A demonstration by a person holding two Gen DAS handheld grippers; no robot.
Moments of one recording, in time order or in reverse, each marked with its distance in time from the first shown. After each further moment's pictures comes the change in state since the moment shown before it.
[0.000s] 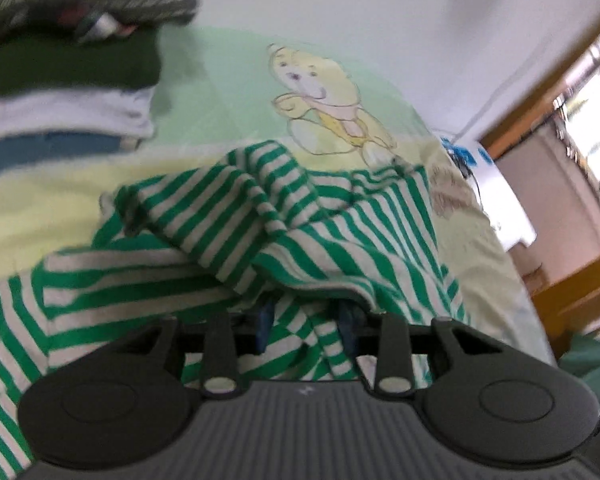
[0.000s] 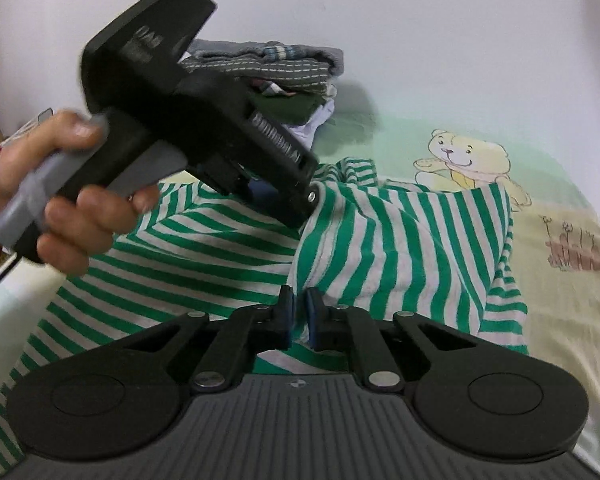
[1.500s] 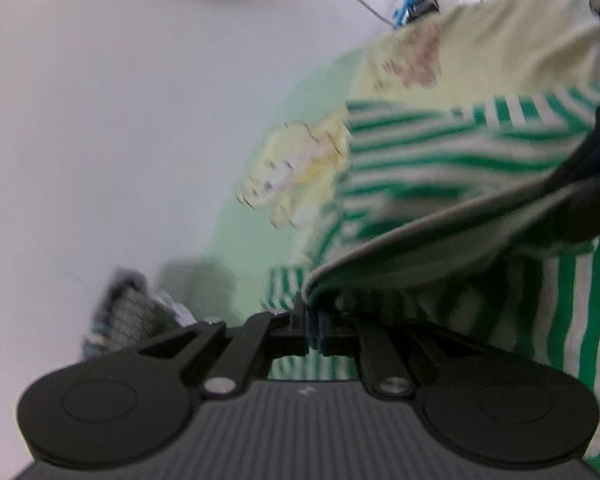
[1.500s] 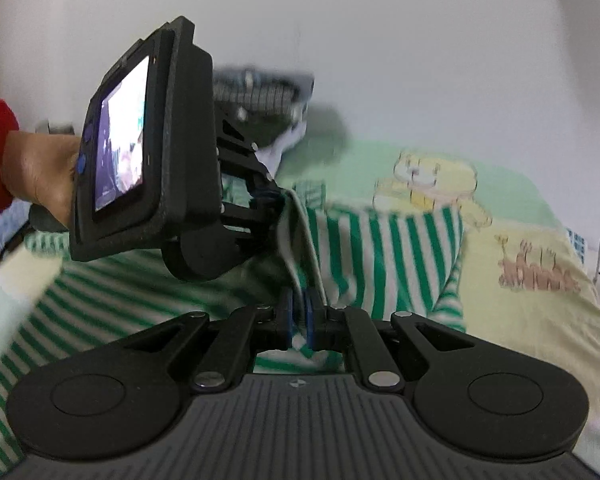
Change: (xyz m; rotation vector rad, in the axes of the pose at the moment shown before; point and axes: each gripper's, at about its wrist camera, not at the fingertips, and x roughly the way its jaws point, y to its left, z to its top) left arm 0.043 -0.105 -0.054 1.205 -0.149 0.674; right arm -0.017 -0.024 -0.001 -0.024 -0.026 -0.007
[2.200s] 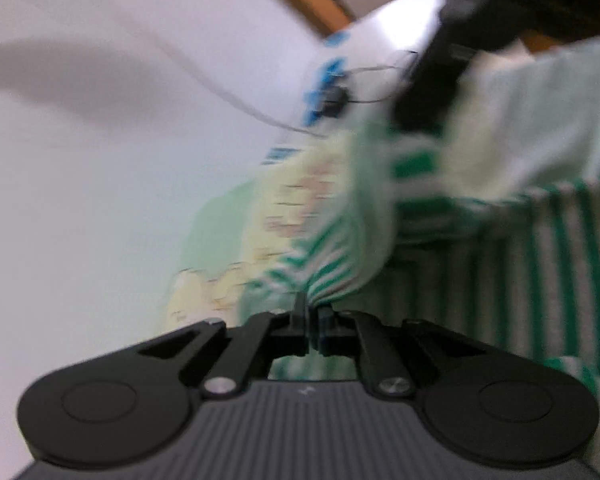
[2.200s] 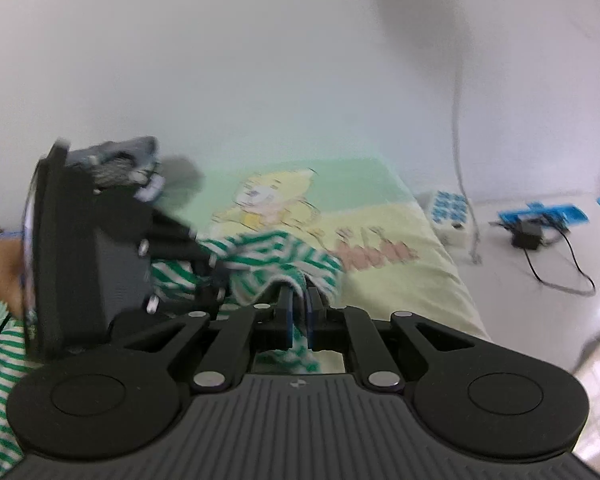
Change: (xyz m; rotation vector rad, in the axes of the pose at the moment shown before) left arm -0.003 -0.055 0.132 0.101 -0.205 -0.144; right arm -0.081 -0.147 -0.010 0.266 -0.117 -0.188
